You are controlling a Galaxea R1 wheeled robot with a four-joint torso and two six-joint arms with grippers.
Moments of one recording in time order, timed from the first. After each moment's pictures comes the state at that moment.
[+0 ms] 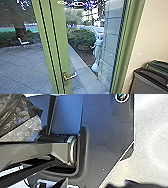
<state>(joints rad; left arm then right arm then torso) 1.49 3.05 -2.74 -0.46 0.08 0.52 -1.58 3.07 -2.81 0.04 -0.02 -0.05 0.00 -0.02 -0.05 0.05</state>
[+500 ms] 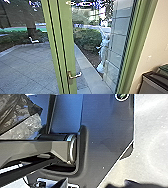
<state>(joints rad) 1.50 3.05 -2.74 -0.46 0.07 0.53 -1.59 3.06 -2.80 0.04 -0.01 -0.06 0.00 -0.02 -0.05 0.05</state>
